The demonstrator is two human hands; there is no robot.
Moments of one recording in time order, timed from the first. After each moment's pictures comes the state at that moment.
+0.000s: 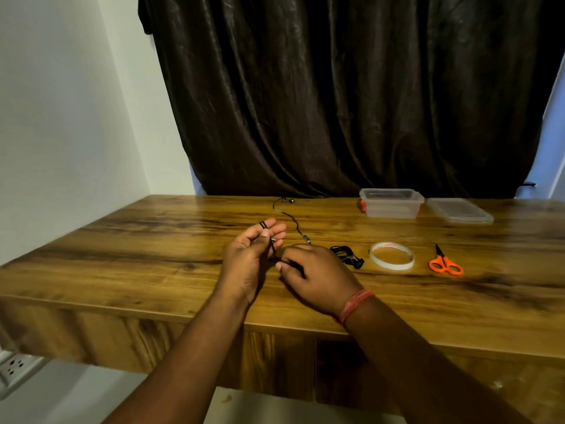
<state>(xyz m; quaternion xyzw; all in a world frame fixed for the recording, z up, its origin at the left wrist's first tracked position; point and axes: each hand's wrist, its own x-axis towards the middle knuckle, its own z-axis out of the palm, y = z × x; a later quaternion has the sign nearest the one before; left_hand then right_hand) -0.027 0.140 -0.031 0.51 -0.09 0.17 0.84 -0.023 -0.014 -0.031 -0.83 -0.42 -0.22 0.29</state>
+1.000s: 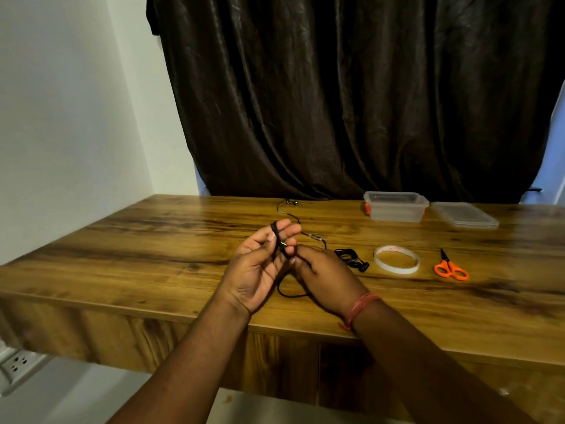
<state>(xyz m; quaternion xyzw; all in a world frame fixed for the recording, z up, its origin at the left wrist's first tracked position) -0.050 0.135 -0.022 0.42 -0.17 0.06 0.89 -0.014 -0.014 -0.036 -0.84 -0.36 -0.14 0.39</state>
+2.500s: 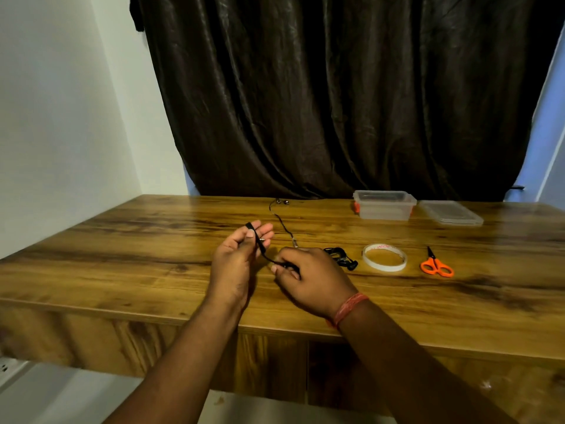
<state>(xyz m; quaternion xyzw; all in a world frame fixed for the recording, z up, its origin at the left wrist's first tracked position) -0.030 0.138 -0.033 0.50 -0.05 0.23 0.83 -0.028 -0.018 -0.030 -0.85 -0.39 -0.21 0.30</state>
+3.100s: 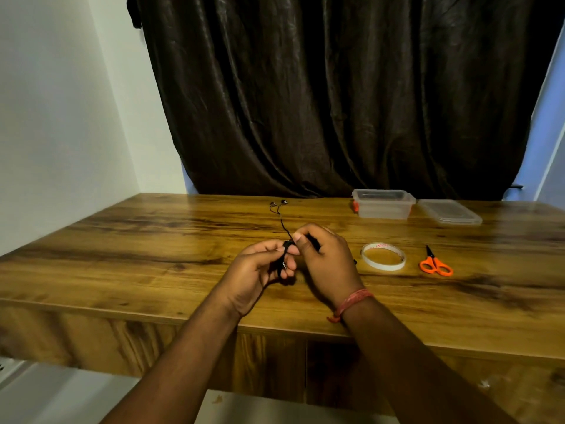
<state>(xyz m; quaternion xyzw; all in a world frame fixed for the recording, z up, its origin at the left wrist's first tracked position) -0.044 0.129 -0.032 0.60 -0.17 0.01 0.78 -0.010 -0.026 -0.028 -0.79 -0.27 -0.26 0.49</state>
